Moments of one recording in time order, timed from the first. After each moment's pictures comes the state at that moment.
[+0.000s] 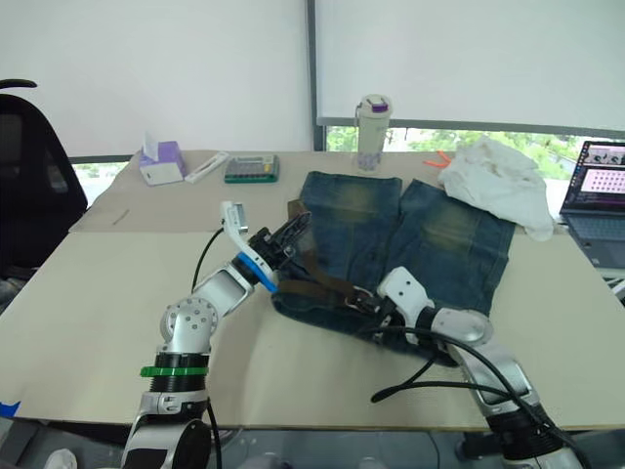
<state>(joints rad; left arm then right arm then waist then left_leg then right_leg) -0.59 0.01 0.17 0.06 -0.86 0.65 -0.35 -0.26 -0.62 0.16 -0.14 0.16 0.36 0.74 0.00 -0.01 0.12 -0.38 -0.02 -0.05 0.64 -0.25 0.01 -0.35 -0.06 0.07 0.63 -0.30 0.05</state>
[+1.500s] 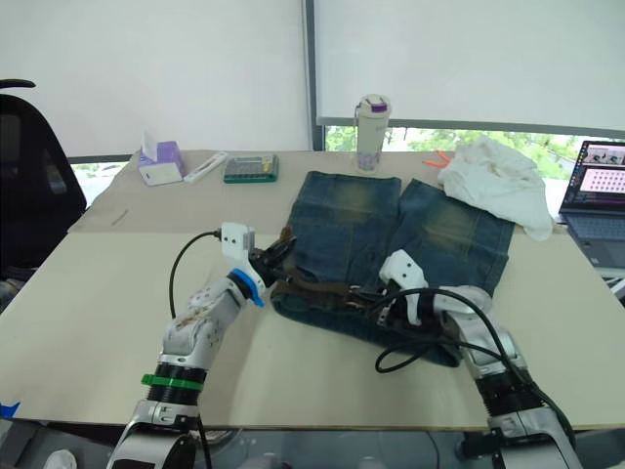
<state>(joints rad) -0.50 0.11 0.02 0.15 -0.36 0.33 -0.43 -0.47 -0.57 0.12 0.17 0.22 0.24 1.03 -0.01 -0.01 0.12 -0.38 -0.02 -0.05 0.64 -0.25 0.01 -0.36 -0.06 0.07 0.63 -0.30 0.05</state>
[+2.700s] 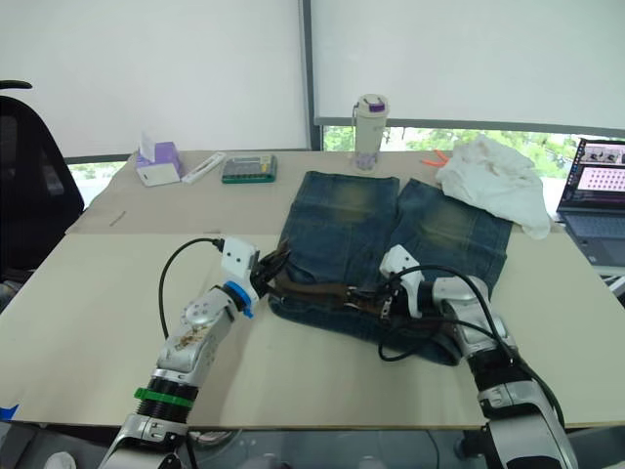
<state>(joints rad) -0.43 0.16 -0.05 0.15 -0.18 0.15 -0.43 -0.57 -0.54 0.13 0.40 0.16 0.13 1.15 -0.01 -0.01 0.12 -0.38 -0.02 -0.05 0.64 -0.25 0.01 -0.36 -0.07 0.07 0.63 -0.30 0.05</state>
